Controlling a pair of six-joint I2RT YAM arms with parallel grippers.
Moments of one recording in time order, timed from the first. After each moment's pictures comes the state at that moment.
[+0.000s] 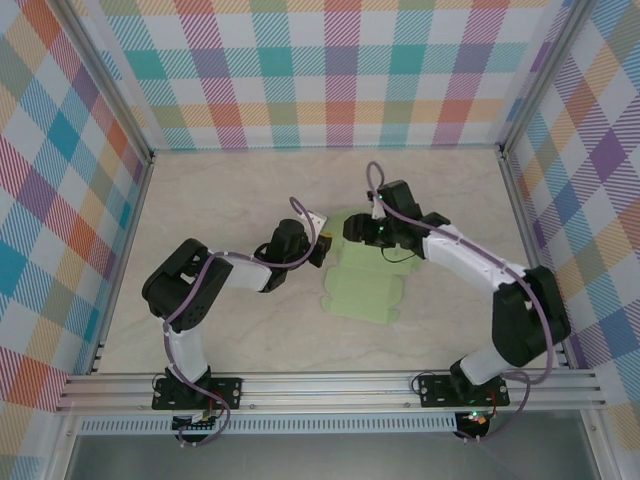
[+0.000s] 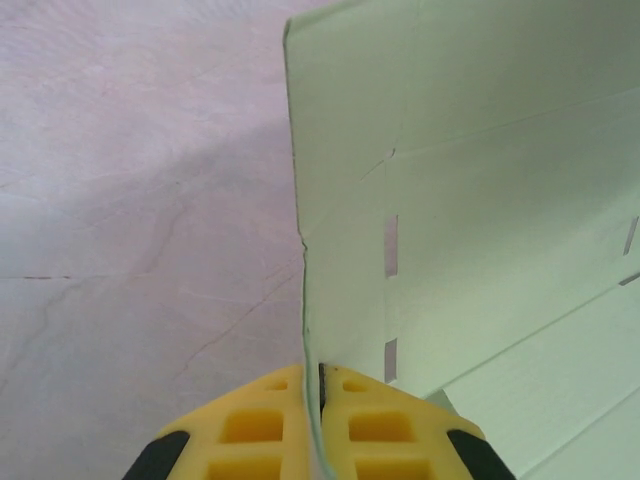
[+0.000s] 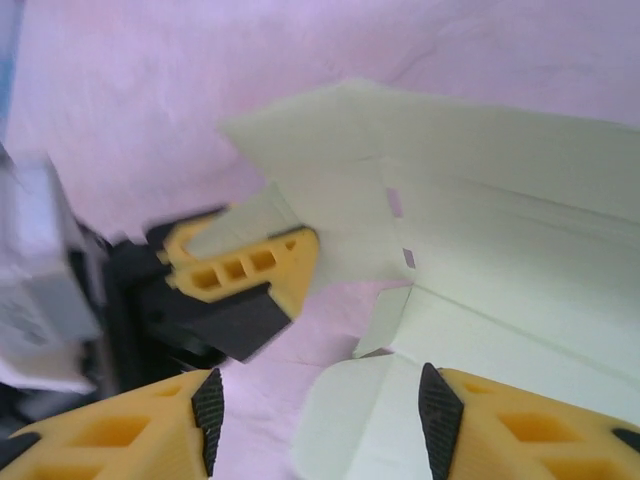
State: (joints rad) left arm -0.63 1.86 0.82 0.60 0.10 -0.10; right arm 0.51 1.50 1.09 -0.39 -0.24 0.65
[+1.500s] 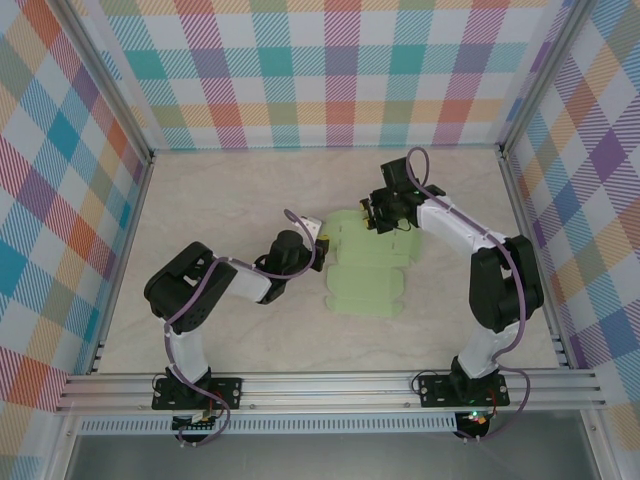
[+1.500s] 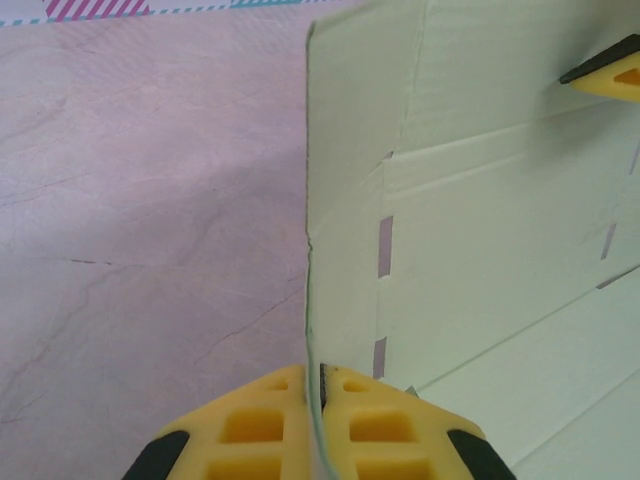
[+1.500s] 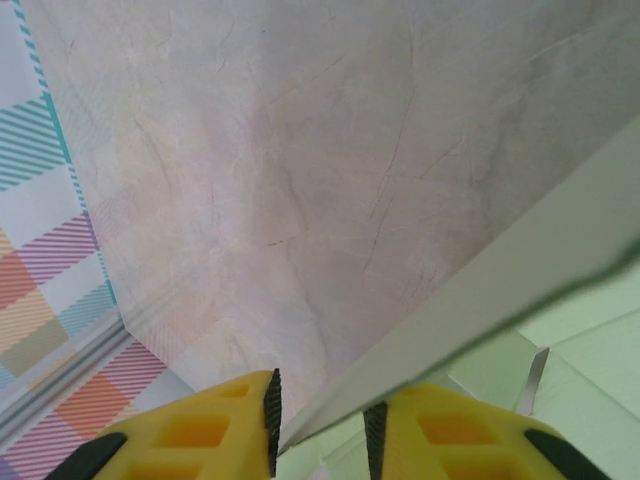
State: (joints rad) left arm -0.65 1.86 0.72 0.78 -0.02 -0.17; right arm 0.40 1.76 1.34 -0.50 -0.23 1.62
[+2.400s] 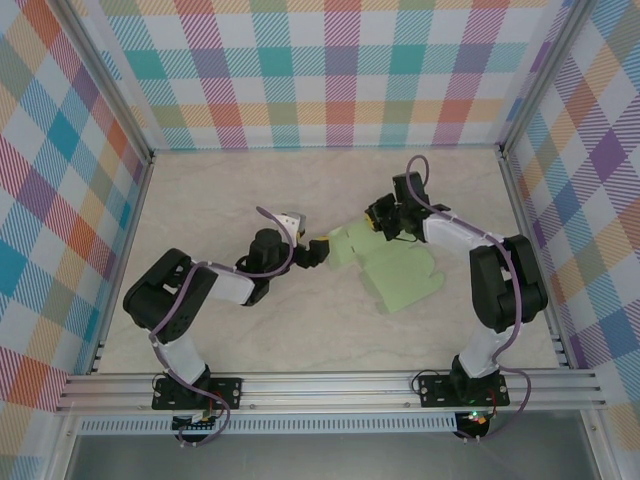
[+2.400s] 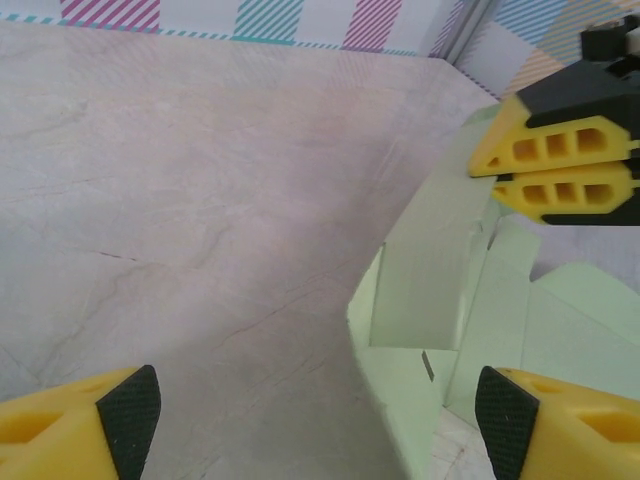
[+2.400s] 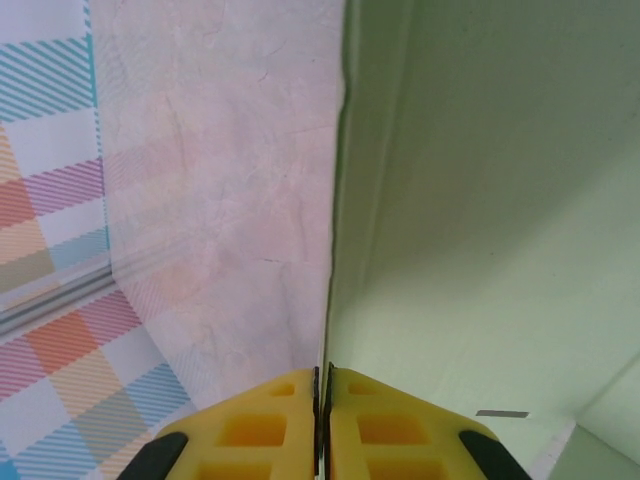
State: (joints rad) left arm -0.56 1.74 0.61 0.84 0.14 -0.29; right arm 0.33 1.75 1.11 -0.14 -0.32 1.37
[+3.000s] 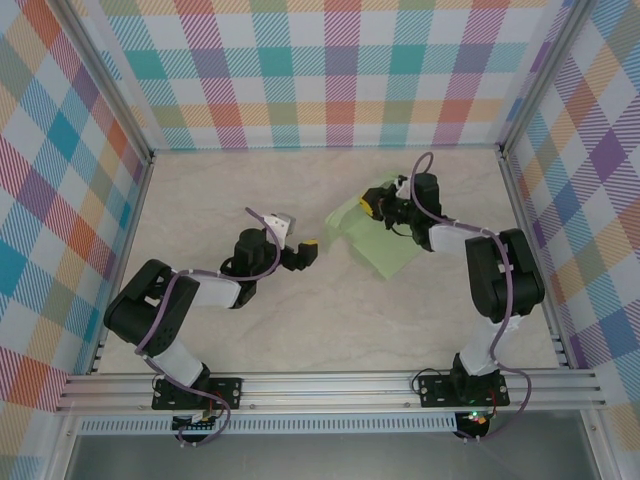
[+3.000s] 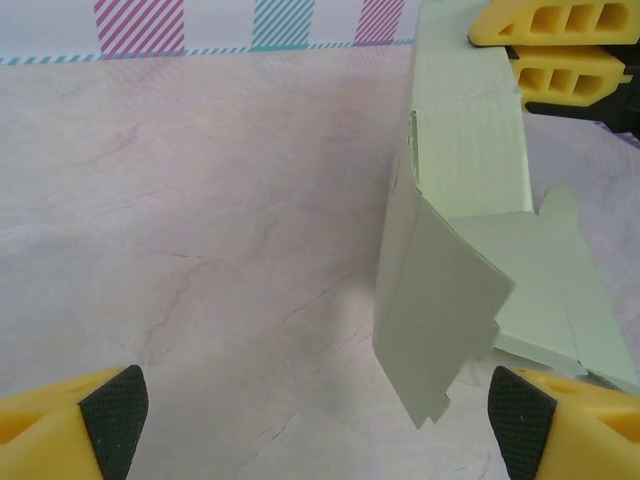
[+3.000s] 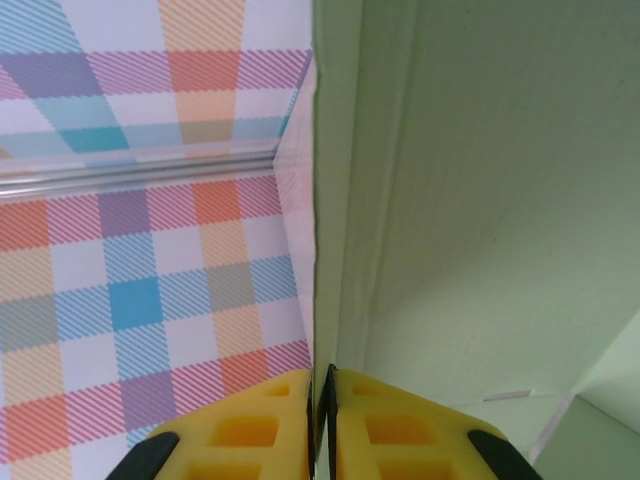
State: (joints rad) left arm -0.49 1.63 0.55 0.77 0.19 -0.15; right arm 0.26 1.83 0.99 0.47 -0.67 1.30
